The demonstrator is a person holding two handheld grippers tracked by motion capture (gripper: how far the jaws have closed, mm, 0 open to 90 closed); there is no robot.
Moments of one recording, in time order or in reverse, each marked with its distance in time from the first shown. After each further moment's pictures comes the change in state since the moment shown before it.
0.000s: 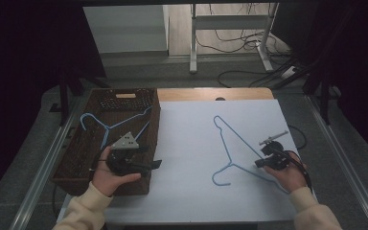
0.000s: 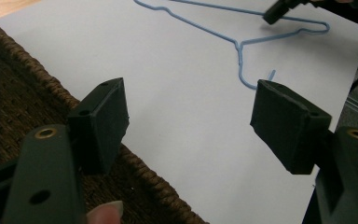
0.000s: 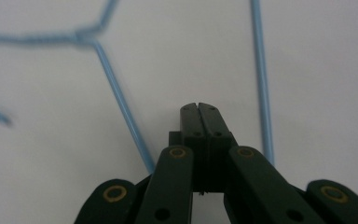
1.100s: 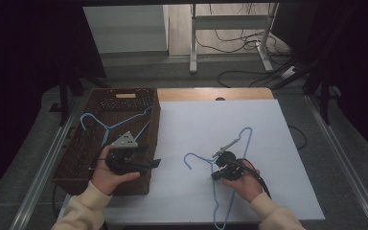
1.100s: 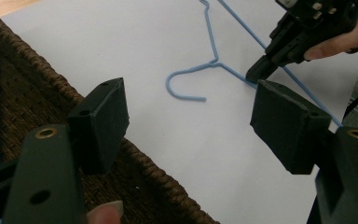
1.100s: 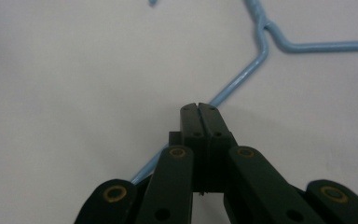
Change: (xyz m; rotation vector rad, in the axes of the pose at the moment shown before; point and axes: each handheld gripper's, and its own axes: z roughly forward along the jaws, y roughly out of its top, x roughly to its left) left arm 0.005 -0.001 0.000 0.001 0.003 -0.005; right arm 0.123 0.041 0.042 0.031 0.205 -0.172
